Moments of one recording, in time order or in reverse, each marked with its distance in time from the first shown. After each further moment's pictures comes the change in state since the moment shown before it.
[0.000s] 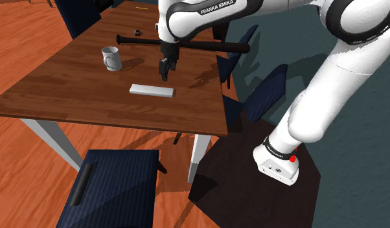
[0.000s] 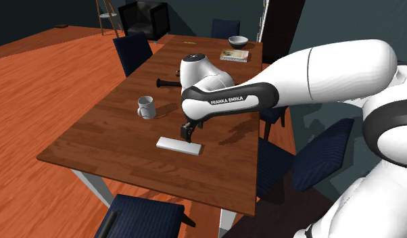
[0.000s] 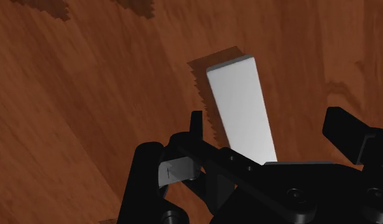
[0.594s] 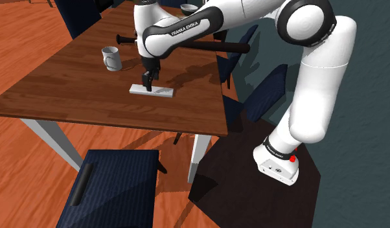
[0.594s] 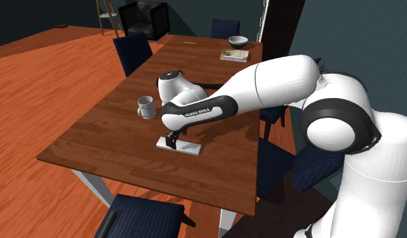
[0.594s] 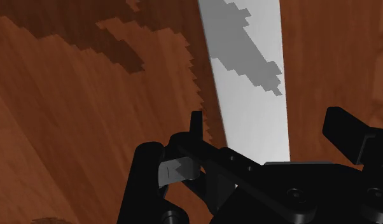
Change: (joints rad) arm 0.048 0.311 0.014 0.241 -0.094 0.033 -0.002
